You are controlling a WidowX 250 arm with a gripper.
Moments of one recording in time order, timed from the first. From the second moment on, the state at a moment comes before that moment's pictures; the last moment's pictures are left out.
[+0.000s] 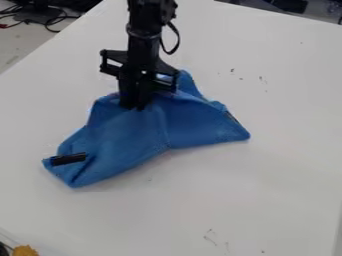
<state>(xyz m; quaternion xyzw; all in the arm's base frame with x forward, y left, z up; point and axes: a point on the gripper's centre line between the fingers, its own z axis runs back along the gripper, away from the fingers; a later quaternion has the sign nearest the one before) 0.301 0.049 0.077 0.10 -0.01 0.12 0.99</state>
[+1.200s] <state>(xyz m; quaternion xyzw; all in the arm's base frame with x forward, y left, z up) 0.214 -0.033 0.037 0.01 0.00 0.21 0.98</state>
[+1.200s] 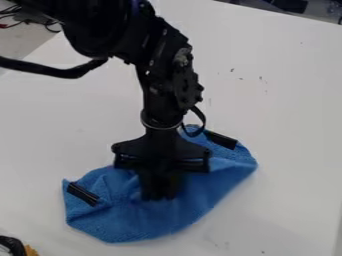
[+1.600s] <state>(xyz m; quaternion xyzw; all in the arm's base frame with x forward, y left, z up) 0.225 -0.027 0.042 0.02 0.01 0.18 0.98</state>
